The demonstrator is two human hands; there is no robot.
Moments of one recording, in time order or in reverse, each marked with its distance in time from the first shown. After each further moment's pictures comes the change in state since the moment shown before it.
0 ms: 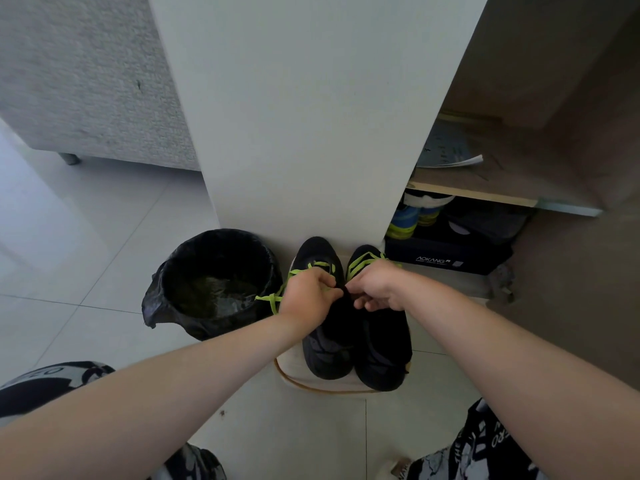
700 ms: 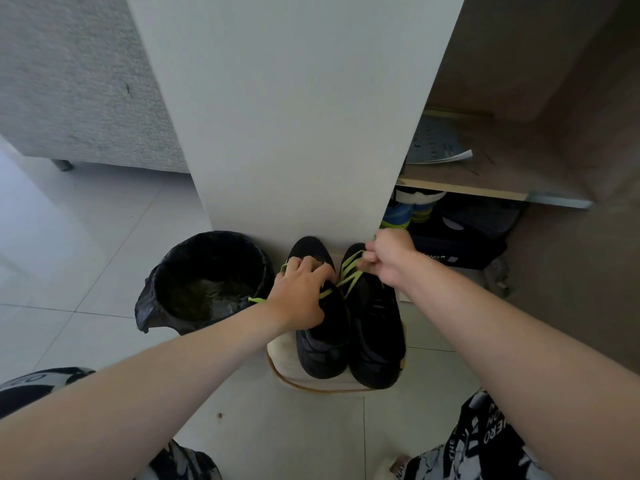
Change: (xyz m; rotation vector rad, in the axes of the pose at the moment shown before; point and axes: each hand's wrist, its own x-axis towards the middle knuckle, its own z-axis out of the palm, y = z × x) left_hand 0.006 0.007 -0.017 0.704 -0.215 0.338; right_hand -0.006 -0.026 -0.031 0.615 0.233 -0.123
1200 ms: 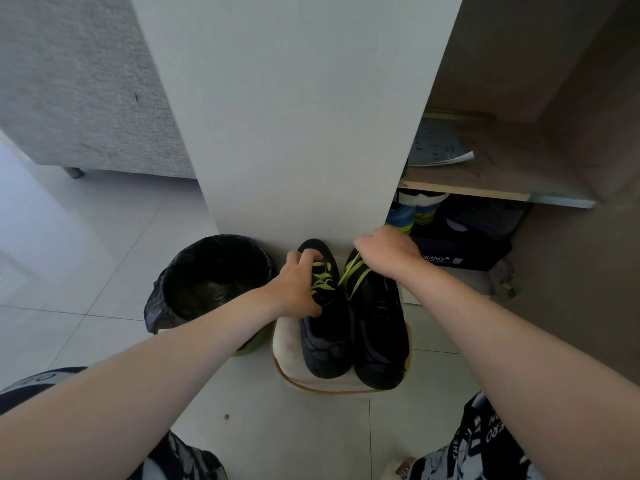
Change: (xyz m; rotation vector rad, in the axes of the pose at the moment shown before) left_hand 0.004 -0.016 -0.016 -0.306 -0.094 -0.094; right_hand -0.008 -0.004 -0.006 -1.025 0.060 -0.397
